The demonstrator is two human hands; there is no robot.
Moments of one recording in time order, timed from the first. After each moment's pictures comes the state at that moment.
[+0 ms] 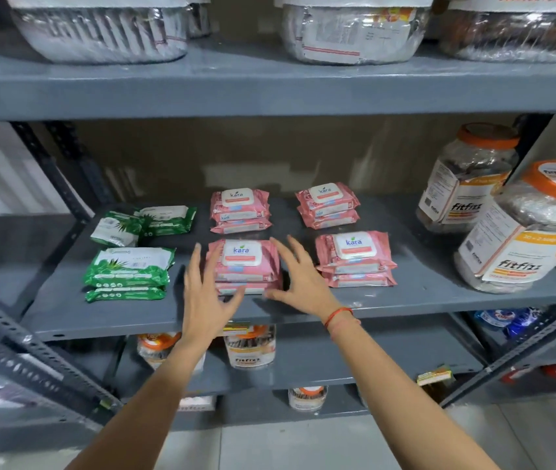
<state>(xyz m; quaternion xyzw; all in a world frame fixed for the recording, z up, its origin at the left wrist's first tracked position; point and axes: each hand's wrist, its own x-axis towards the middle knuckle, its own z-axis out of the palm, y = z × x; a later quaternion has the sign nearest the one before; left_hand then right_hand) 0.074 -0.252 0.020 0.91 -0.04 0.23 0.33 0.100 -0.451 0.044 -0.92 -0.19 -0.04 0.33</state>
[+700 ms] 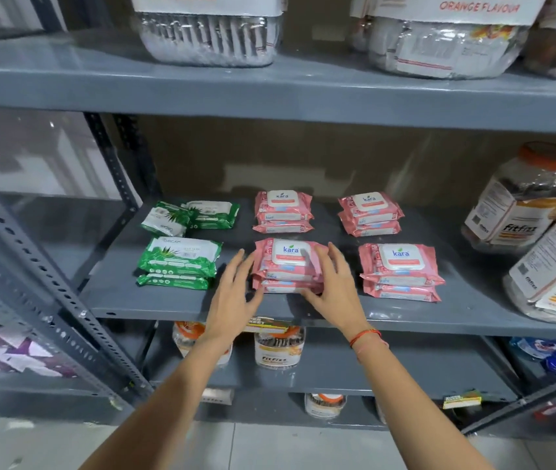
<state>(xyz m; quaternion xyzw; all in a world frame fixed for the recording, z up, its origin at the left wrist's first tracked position) 0.065 -0.219 0.022 0.91 -0.08 0.21 0.34 0.084 -0.420 0.046 -0.94 -0.12 -0.10 0.30</state>
